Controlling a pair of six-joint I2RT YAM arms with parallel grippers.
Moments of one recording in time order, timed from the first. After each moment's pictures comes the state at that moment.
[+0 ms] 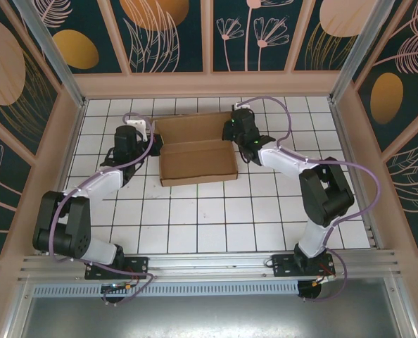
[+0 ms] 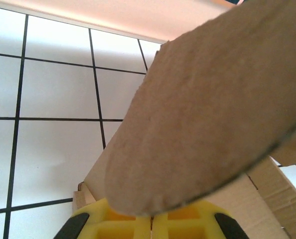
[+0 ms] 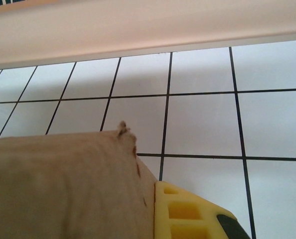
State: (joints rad) left arm -0.22 1.46 0.78 0.22 0.25 -0.39; right arm 0.57 1.76 1.20 0.04 0.24 0.39
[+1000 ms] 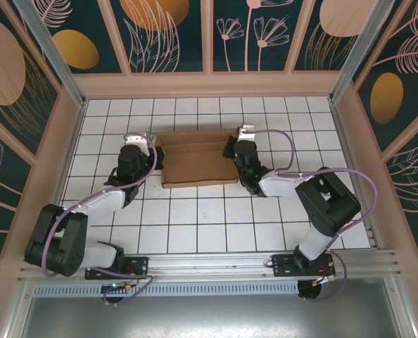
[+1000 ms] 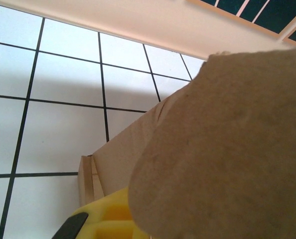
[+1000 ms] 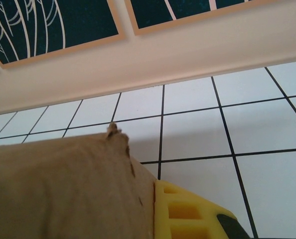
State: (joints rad) left arm -0.32 1.34 0.54 0.42 0.08 -0.44; right arm 0.68 1.67 0.76 0.65 0.46 0.40
